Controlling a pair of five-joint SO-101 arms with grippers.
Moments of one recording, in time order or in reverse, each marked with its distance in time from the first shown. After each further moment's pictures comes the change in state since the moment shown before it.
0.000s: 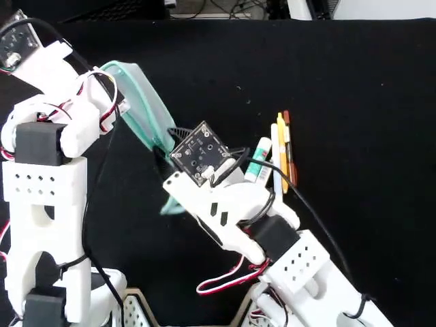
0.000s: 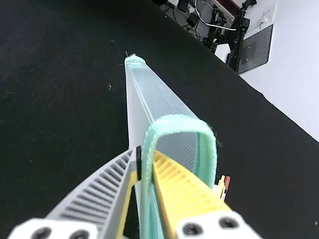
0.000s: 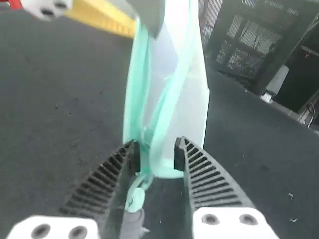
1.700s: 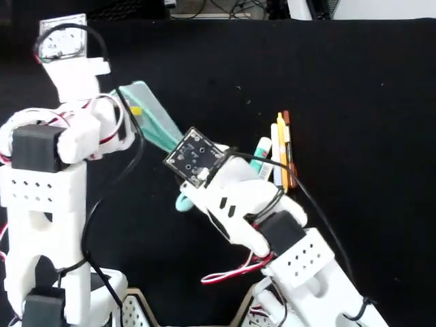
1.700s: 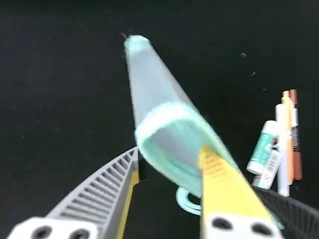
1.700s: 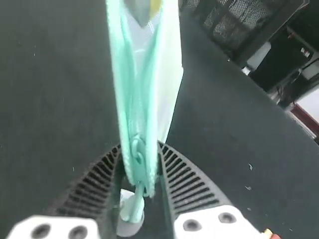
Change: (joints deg) left arm 1.3 -0.1 -4.0 14.9 -29.4; right arm 5.5 0.1 -1.8 10.9 14.1
